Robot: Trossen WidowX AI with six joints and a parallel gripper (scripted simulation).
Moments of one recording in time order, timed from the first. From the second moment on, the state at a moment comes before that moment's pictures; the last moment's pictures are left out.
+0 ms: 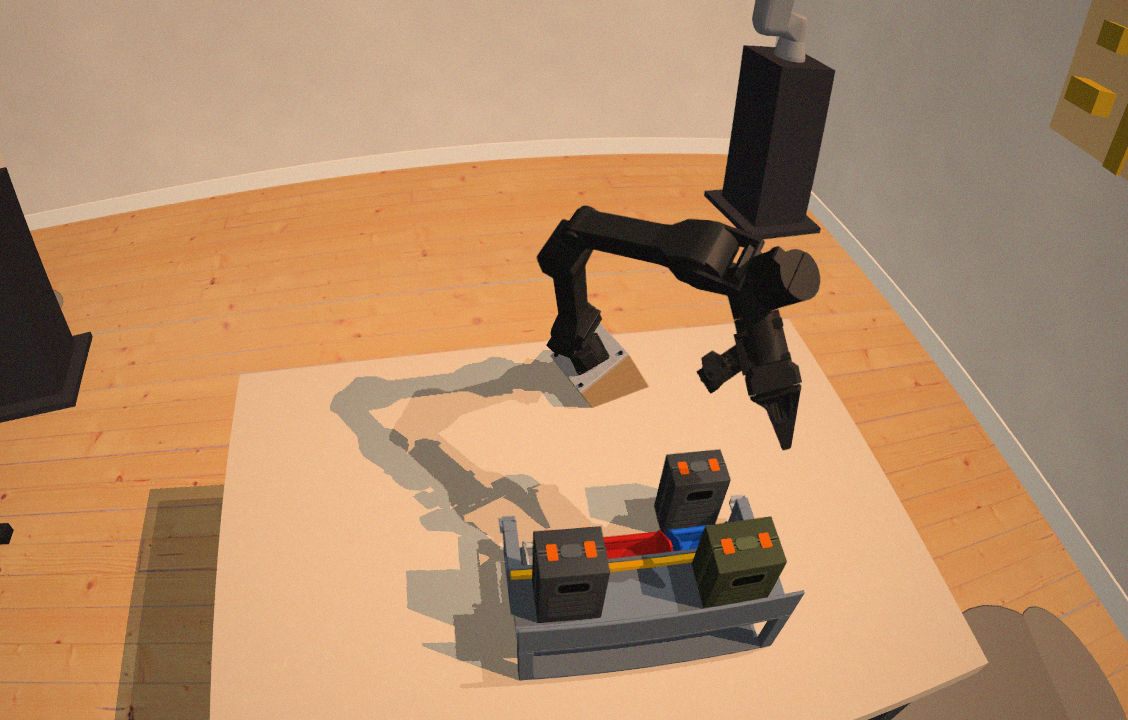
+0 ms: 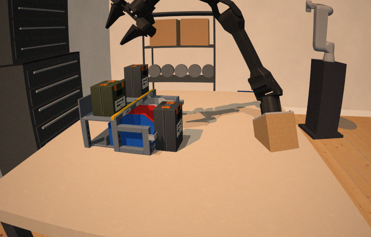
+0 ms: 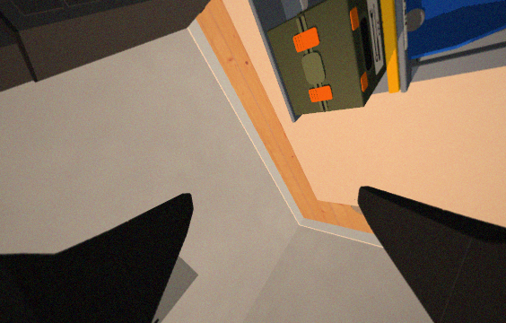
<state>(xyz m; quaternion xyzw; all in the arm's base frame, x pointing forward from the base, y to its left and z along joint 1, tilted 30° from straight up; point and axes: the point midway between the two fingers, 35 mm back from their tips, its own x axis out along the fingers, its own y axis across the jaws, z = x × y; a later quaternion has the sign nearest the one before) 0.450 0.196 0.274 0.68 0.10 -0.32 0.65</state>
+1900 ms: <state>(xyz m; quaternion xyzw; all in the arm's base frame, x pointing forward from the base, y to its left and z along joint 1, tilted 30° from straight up) 0.446 0.148 0.295 0.62 0.15 -0.26 0.73</state>
